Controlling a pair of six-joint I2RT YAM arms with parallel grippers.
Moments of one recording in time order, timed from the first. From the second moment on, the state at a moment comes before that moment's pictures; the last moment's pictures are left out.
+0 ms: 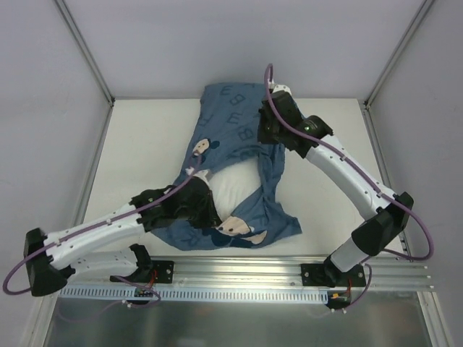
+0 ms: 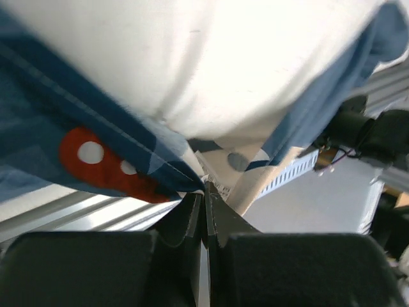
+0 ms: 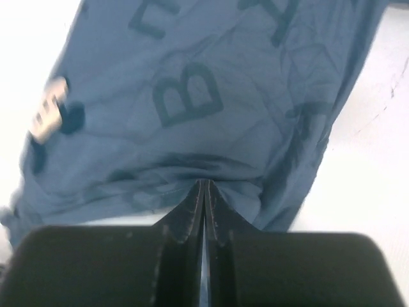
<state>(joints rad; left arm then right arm) -0.96 0.91 0.80 -0.73 0.01 -1.03 0.71 1.56 1.64 -0.80 0.27 0.47</state>
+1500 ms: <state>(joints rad) -1.01 0.55 0.76 -0.95 -0.36 -1.26 1.07 1.84 1.82 -0.86 0.24 0.04</state>
